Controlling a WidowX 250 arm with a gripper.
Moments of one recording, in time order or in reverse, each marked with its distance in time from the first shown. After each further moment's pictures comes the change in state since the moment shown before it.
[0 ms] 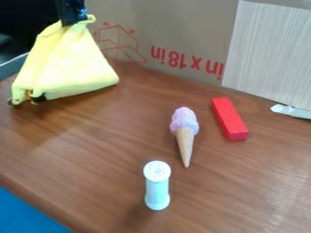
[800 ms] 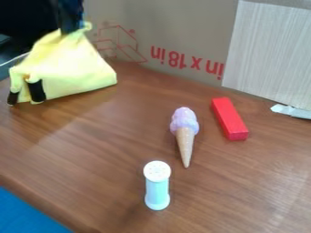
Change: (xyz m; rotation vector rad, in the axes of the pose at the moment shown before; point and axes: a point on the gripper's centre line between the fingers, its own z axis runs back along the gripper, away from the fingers) arm 0.005 0.019 -0.033 0.048 -0.002 -0.001
